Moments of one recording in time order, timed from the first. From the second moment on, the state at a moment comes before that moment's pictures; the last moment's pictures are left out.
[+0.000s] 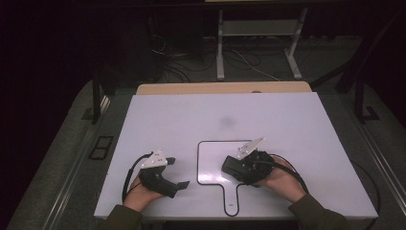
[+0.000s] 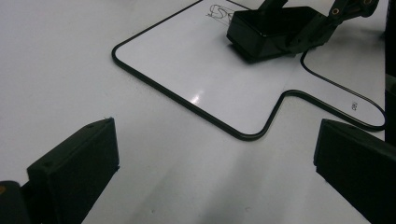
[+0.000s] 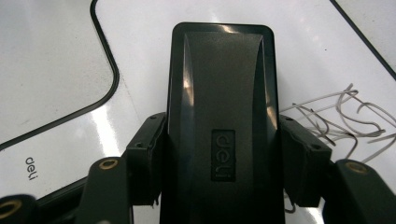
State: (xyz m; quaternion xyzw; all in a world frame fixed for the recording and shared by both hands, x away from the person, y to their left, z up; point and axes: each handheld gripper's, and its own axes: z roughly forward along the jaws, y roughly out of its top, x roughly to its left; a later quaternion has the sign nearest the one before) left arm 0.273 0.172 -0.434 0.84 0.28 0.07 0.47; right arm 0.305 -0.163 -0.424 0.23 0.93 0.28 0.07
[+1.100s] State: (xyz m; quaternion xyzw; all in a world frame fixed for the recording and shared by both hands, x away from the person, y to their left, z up) left arm 0.275 0.171 -0.435 0.84 0.28 0.07 0.47; right arm 0.327 -0.179 -0.401 0.25 0.92 0.30 0.07
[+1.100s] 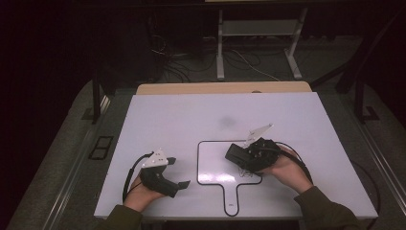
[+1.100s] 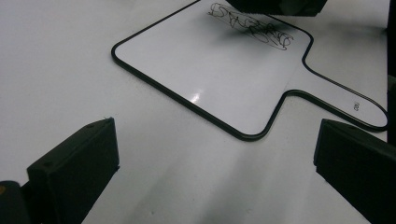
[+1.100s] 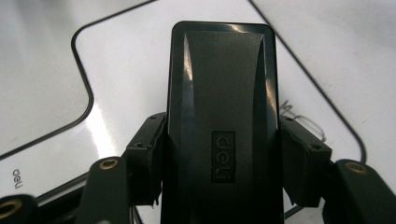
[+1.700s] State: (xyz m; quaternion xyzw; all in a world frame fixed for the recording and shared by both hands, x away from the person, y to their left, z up) left arm 0.275 0.171 -0.436 0.84 0.28 0.07 0.47; right arm 0.366 -0.186 -0.394 0.28 0.90 0.31 0.07
